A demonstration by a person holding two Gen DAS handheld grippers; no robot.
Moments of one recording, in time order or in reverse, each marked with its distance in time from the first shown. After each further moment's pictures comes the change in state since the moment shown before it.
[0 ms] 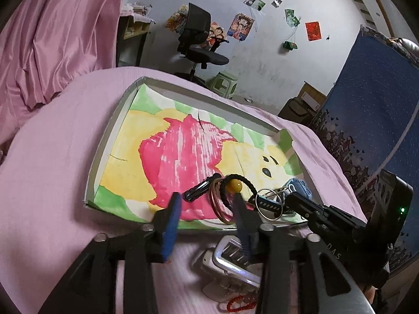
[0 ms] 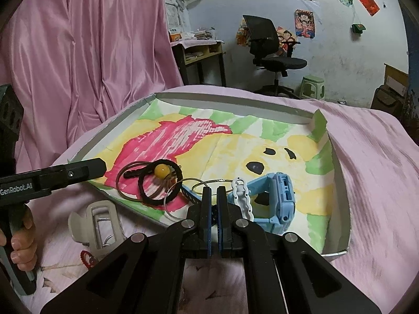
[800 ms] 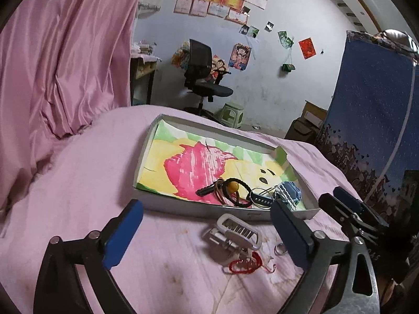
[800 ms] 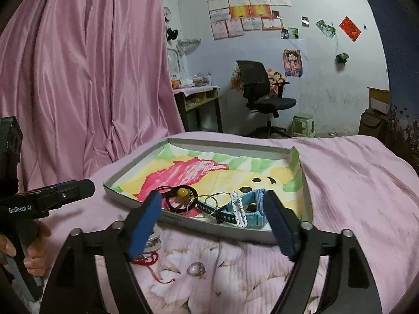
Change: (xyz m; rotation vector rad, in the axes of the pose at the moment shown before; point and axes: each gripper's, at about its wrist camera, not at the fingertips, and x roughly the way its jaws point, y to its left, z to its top) left arm -0.081 -0.014 -0.037 0.080 -0.205 0.096; right arm -0.096 0.009 -0.024 0.022 -0.272 -0.016
